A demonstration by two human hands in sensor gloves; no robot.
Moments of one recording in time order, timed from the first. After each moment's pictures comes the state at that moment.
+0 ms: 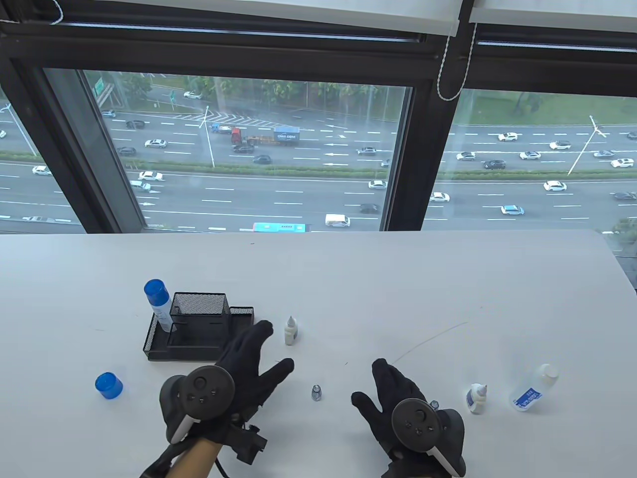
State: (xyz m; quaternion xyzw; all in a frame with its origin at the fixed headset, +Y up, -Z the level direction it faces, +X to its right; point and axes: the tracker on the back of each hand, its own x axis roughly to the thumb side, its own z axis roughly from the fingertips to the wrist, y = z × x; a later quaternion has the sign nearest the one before) left_hand -0.162 -0.668 -0.277 0.11 -0.14 0.33 0.93; right_hand 0.143 -0.705 -0.255 0.08 -0.07 0.96 0.24
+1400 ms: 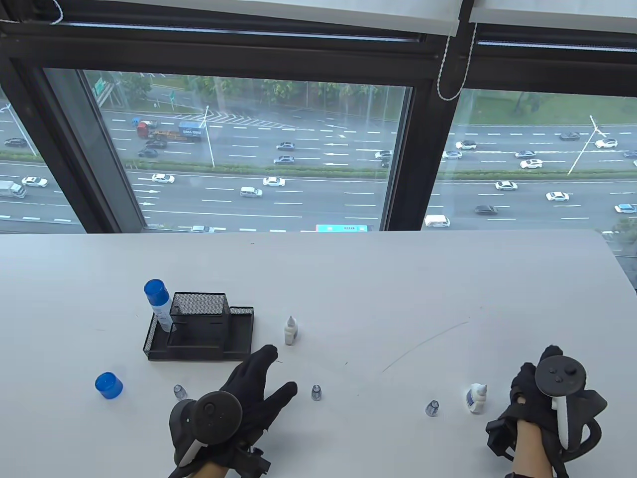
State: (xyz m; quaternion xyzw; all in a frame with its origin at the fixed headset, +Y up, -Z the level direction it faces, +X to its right) left_hand -0.165 -0.694 -0.257 0.10 -0.14 0.33 0.93; right_hand 0.348 -0.688 -0.287 -0.36 -0.09 0.91 0.20
